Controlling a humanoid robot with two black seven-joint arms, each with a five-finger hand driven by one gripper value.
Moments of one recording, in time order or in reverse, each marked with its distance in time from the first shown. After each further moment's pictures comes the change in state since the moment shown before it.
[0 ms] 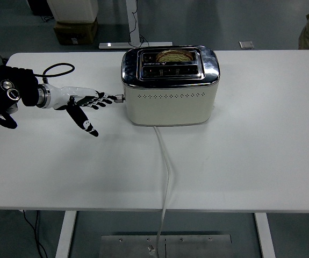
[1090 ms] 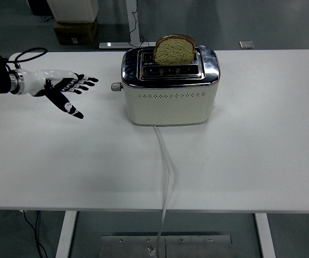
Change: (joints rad) left arm -0.081 0.137 -0.004 -0.006 -0.200 0.000 0.000; right arm -0.006 0.000 0.000 0.000 0.000 0.000 0.000
